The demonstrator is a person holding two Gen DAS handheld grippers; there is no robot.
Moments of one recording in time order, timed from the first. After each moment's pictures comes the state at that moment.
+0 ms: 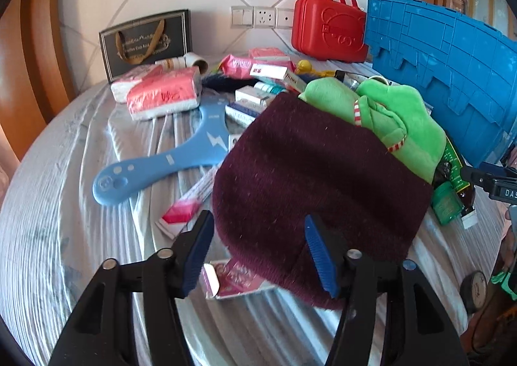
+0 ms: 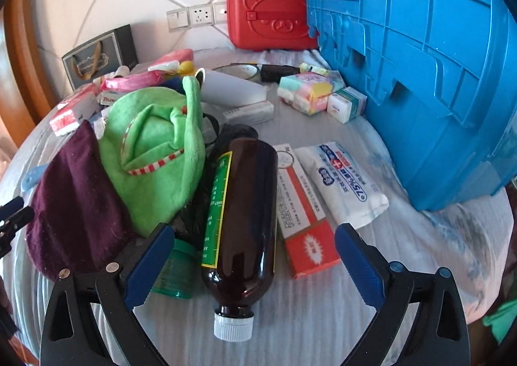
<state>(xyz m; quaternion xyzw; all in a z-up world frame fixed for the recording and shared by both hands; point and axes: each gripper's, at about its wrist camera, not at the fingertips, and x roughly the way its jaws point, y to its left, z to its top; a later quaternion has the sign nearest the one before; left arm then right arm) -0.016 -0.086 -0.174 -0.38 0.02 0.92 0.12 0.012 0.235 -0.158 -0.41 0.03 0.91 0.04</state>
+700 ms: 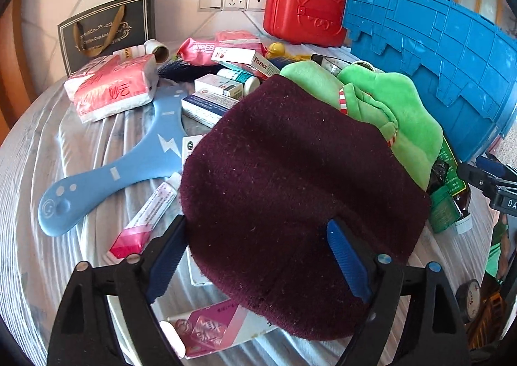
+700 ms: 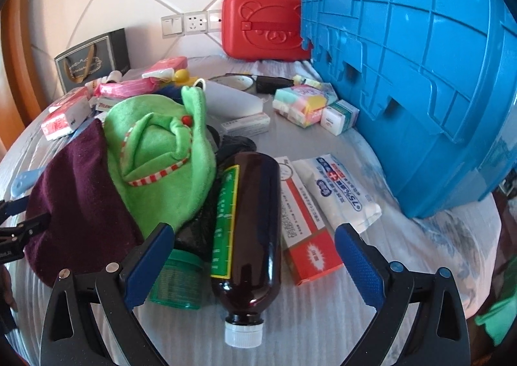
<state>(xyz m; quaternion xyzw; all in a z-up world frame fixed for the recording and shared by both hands) -0.061 -0.059 -0.191 -0.41 0.02 0.89 0.18 0.008 0.224 -0.153 -0.39 0.01 0.92 0.07</state>
